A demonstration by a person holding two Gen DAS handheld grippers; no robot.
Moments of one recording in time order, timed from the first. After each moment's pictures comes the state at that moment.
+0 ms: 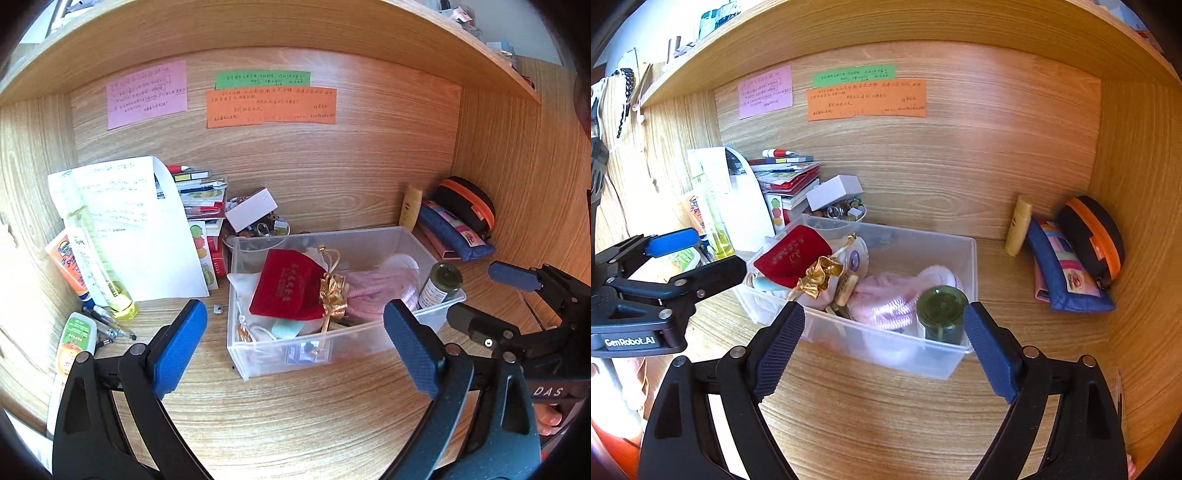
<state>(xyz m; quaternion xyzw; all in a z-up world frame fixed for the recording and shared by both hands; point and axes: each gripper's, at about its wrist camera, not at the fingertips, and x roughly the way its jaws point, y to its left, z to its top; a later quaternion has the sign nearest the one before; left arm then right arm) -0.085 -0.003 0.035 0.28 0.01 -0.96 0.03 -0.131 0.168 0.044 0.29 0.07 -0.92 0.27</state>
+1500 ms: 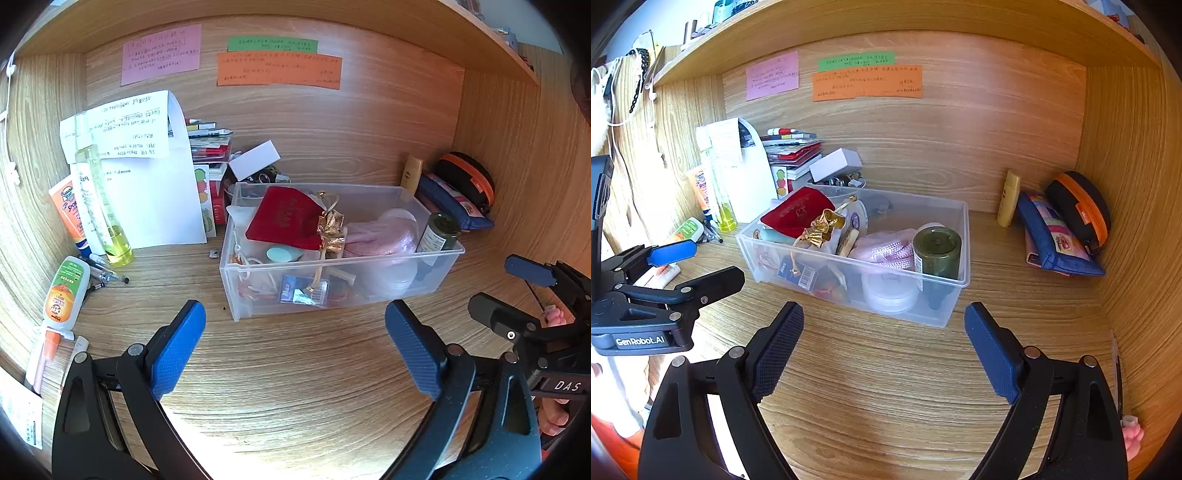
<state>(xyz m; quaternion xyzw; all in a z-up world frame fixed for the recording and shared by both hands) -0.057 0.002 -0.001 0.32 0.04 -0.95 0.04 -0.096 0.182 0.023 0.30 0.08 -0.91 0.26</state>
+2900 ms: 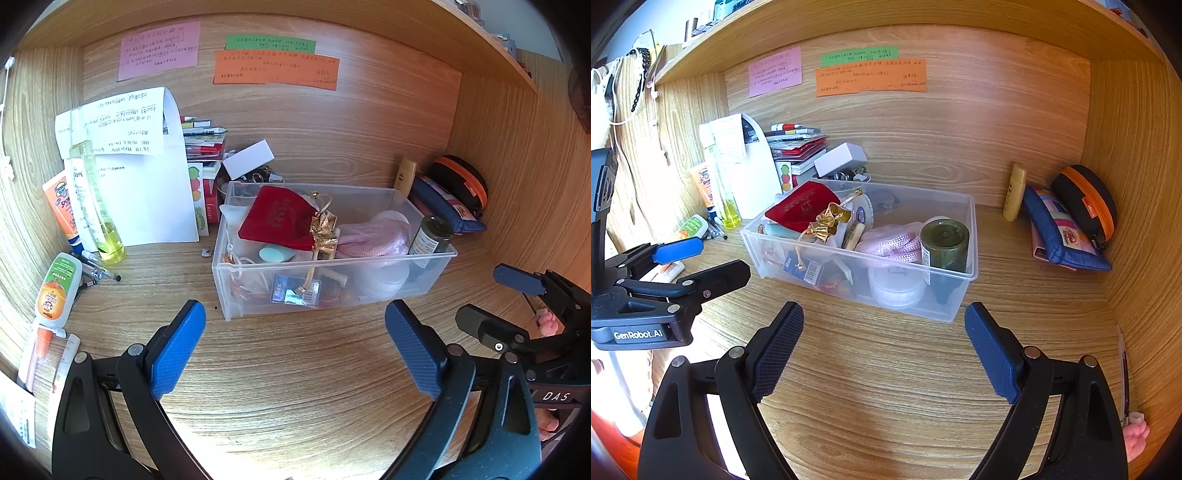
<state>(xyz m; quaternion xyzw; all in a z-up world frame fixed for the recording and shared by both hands) -0.057 0.004 -0.001 0.31 0.06 -0.95 0.03 -0.096 0.180 0.020 0.31 0.08 -0.91 0.27</state>
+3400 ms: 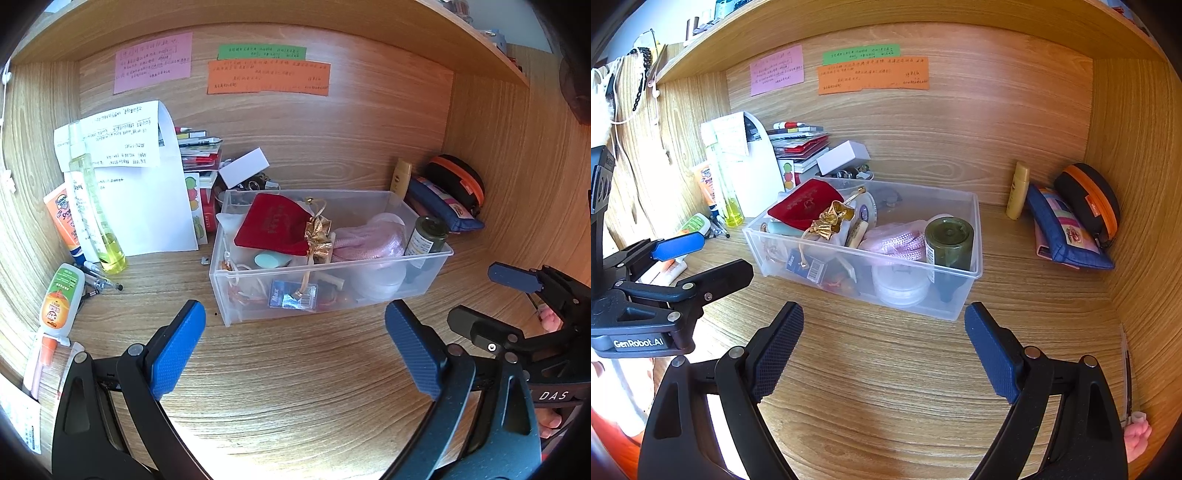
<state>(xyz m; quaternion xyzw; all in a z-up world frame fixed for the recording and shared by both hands) -0.054 0.010 0.003 0.30 0.04 -0.95 0.03 -0.096 0.179 0.019 0.31 0.08 -0.91 0.28</state>
